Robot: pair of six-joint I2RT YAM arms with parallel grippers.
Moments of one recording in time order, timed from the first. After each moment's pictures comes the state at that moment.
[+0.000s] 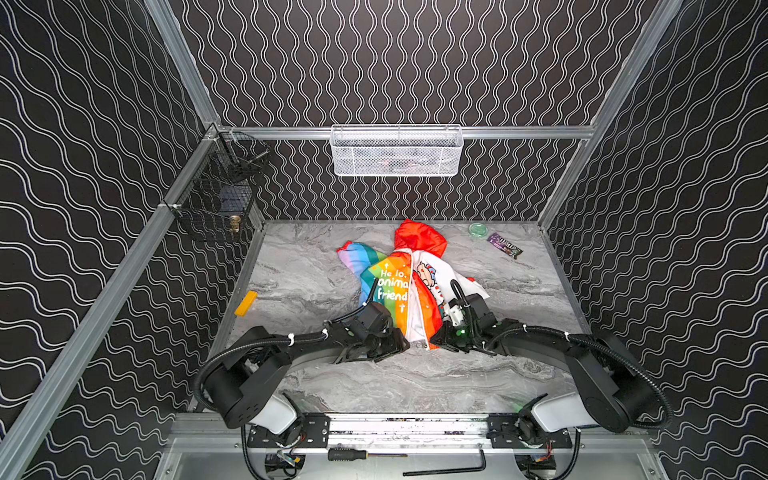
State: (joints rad) left arm -0.81 1.53 0.64 0.00 0.30 -1.06; right arm 0.53 1.46 0.56 -0.08 -0.48 0.77
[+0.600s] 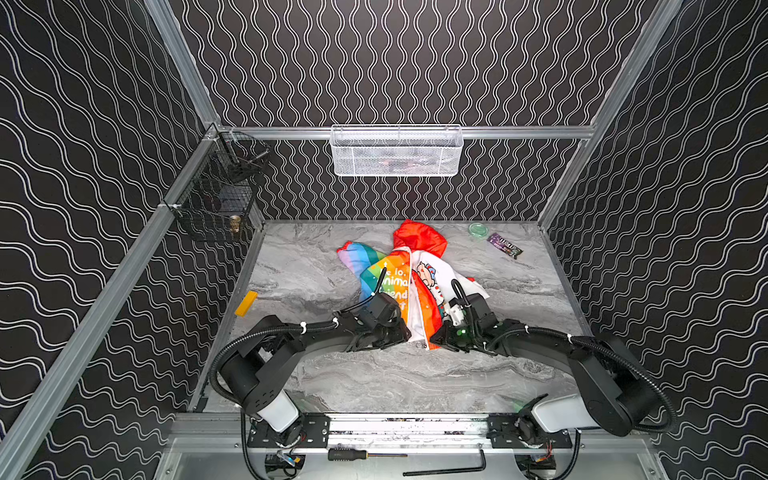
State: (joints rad) left arm -0.79 1.61 0.78 -0.09 0.21 -0.98; right arm 0.53 1.44 0.56 -0.08 -0.48 0.77
